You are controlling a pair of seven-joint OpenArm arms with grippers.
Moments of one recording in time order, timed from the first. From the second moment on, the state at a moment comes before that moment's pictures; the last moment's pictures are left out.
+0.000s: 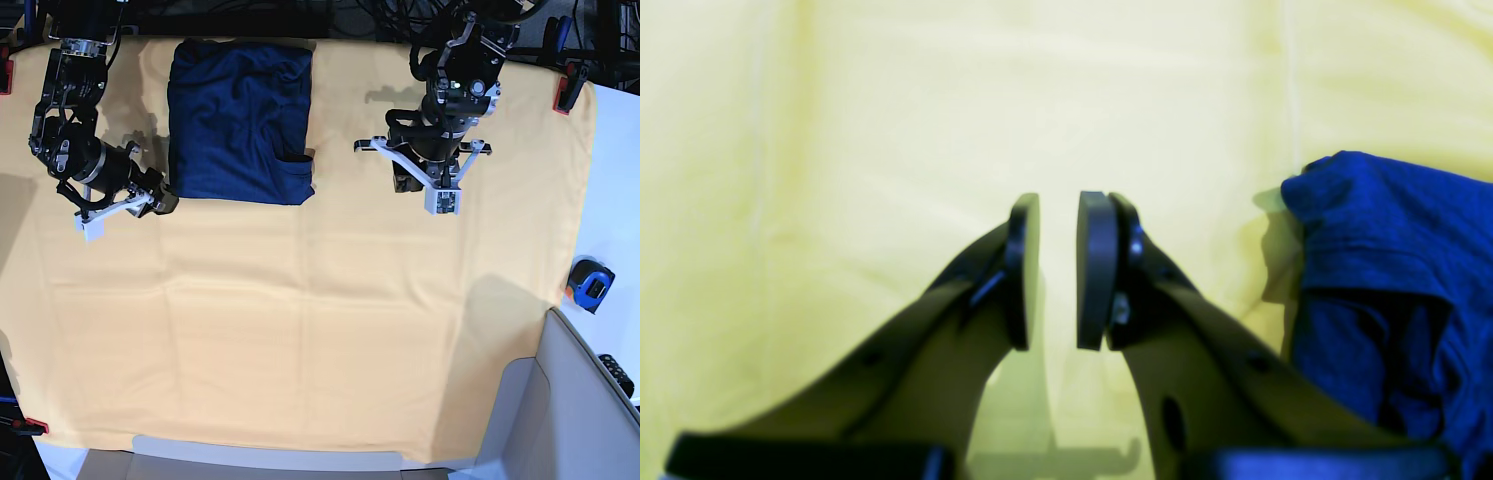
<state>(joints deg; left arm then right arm) 12.9 -16.1 19.8 117.4 -15.2 25.6 49.9 -3.2 17.7 16.7 95.0 53.4 -6.9 -68.3</state>
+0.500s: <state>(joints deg) 12.8 -16.3 19.8 117.4 -15.2 25.6 49.9 -4.7 18.9 16.7 92.6 53.0 -6.4 -68.4</state>
